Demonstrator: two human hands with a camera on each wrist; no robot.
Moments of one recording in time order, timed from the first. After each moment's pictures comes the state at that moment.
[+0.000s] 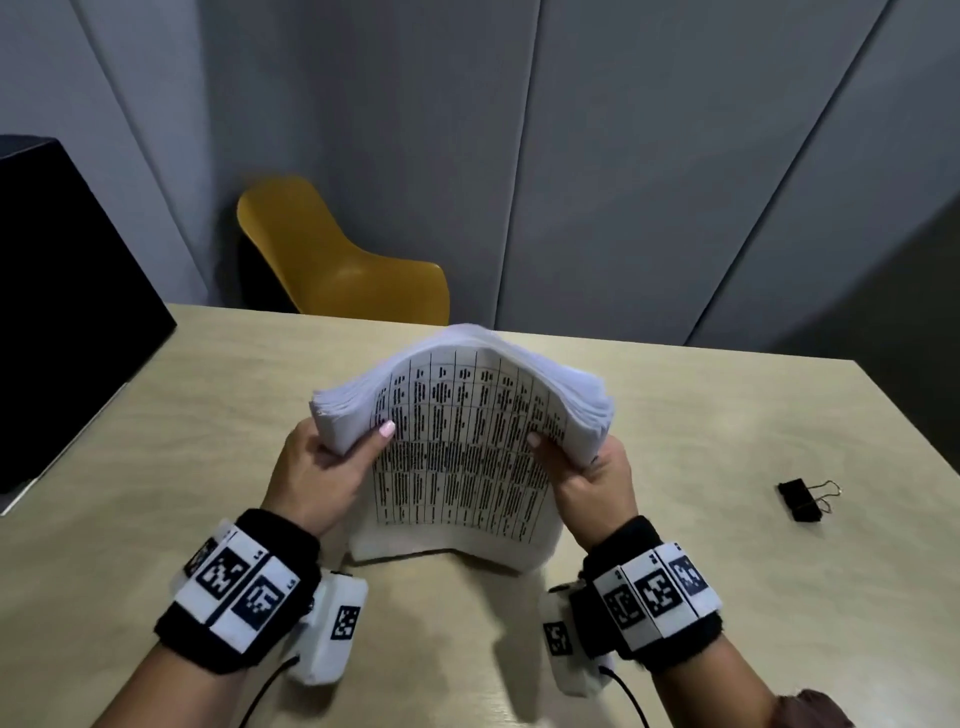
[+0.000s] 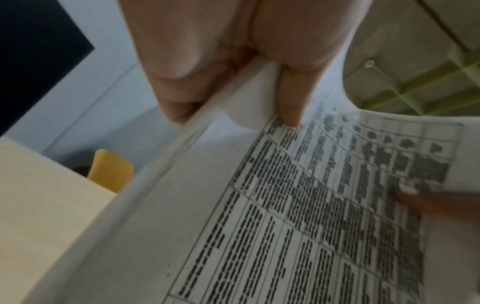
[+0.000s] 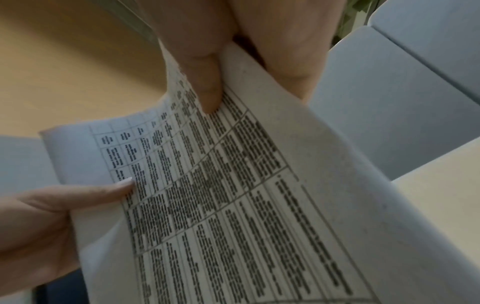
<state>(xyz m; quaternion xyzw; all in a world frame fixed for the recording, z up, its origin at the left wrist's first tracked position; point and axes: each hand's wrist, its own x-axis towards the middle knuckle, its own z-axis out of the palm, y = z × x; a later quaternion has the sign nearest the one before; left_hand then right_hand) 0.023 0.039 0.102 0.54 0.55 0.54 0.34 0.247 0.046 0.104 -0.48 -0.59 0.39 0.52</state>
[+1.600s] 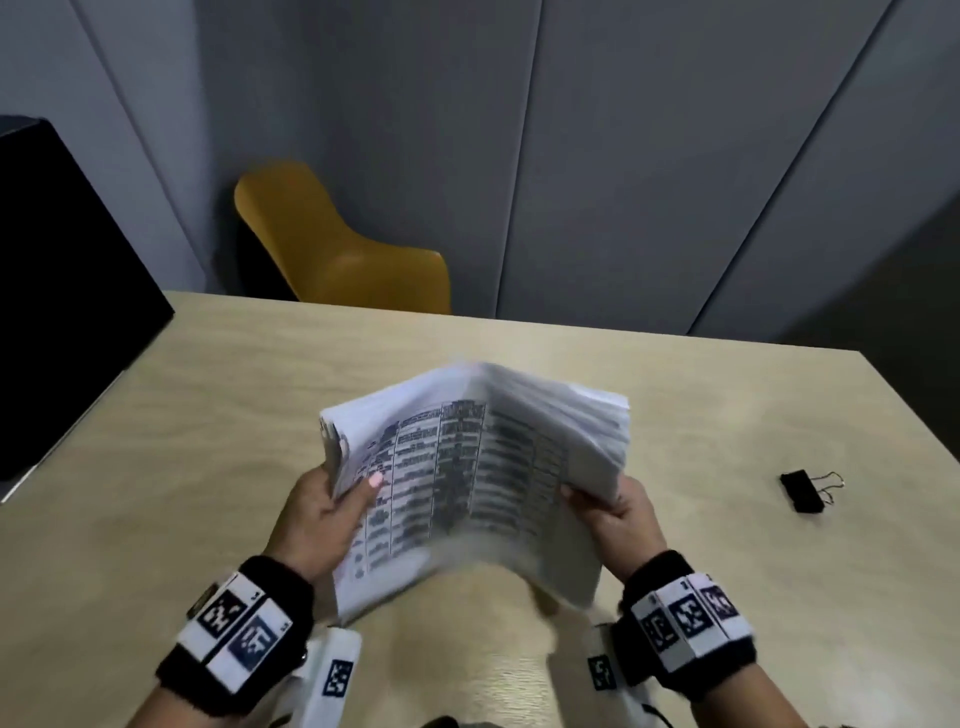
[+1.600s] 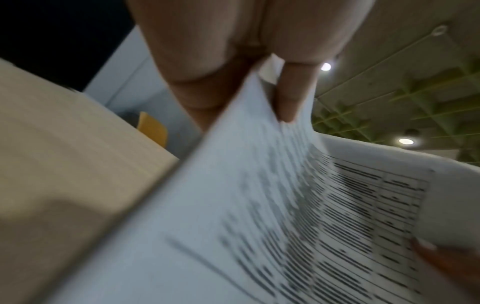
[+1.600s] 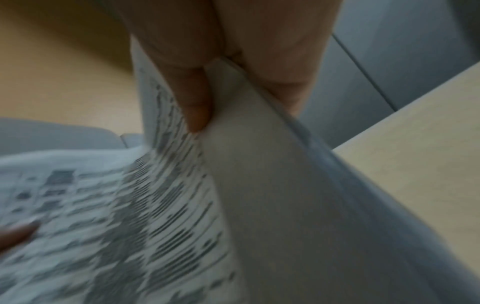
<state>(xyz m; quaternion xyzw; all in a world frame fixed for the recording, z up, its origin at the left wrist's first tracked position) 0.021 0.013 0.055 0.51 0.58 0.50 0.39 0.295 0.044 0.038 -0.54 -0.54 0.47 0.45</state>
